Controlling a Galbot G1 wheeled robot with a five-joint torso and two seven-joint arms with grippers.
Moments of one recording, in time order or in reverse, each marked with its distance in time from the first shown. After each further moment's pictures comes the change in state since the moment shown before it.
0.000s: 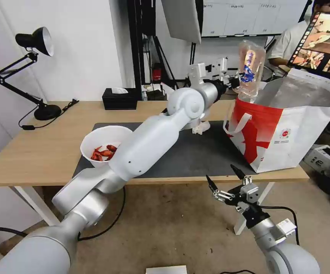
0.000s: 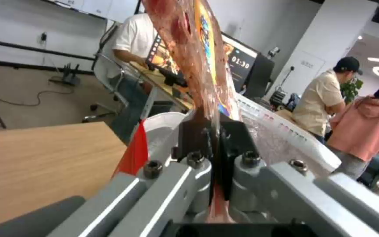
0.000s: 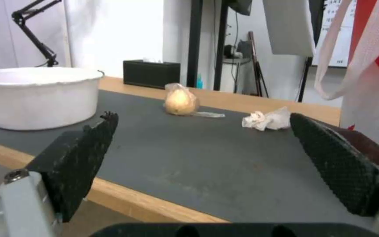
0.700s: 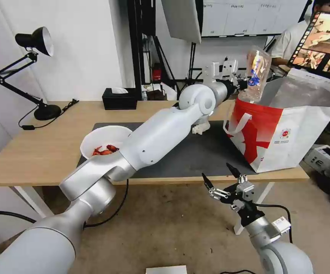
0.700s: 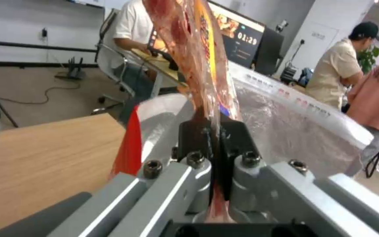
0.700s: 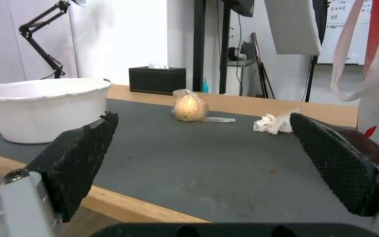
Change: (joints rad) left arm -0.078 -0.037 0.108 0.123 0.015 -0.014 0.034; right arm 0.024 0.042 -0.032 -0.001 -0.001 -0.018 -0.006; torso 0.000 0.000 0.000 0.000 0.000
